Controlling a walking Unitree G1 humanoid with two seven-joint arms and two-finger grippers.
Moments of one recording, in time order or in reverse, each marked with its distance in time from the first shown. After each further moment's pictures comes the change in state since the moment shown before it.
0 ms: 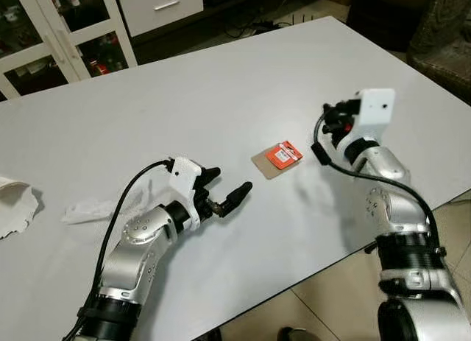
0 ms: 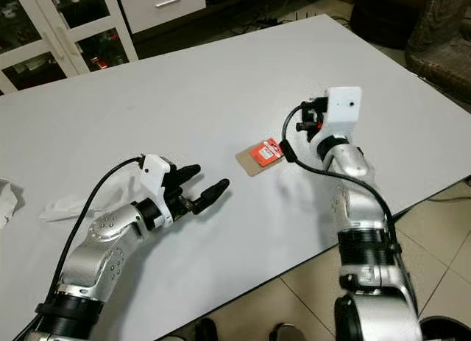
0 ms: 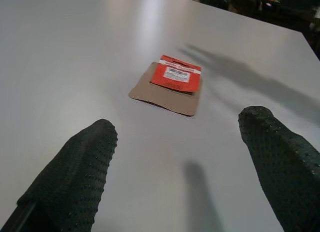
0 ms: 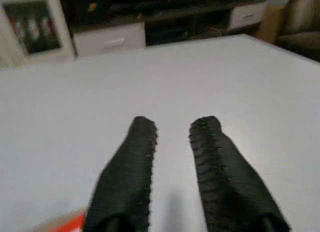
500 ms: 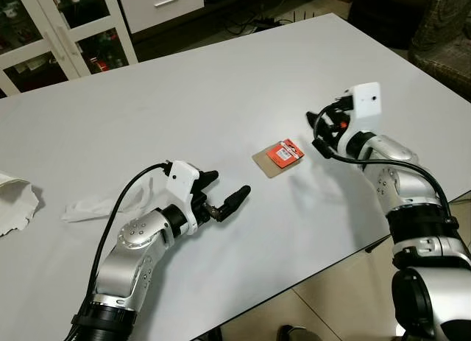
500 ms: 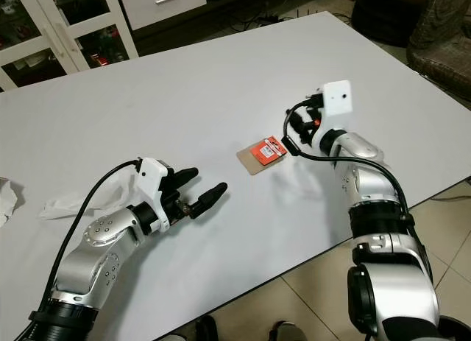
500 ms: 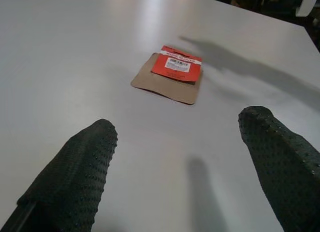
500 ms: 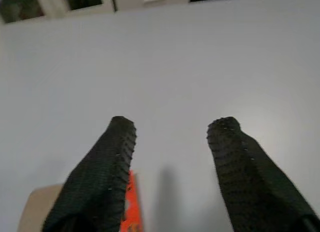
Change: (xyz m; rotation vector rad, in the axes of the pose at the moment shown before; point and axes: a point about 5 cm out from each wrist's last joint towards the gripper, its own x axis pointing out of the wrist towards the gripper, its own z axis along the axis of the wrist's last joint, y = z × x) left arm -0.008 -0.002 -0.001 0.003 0.013 0.011; right arm 0.016 -0.009 -0.005 0.005 0.165 0.198
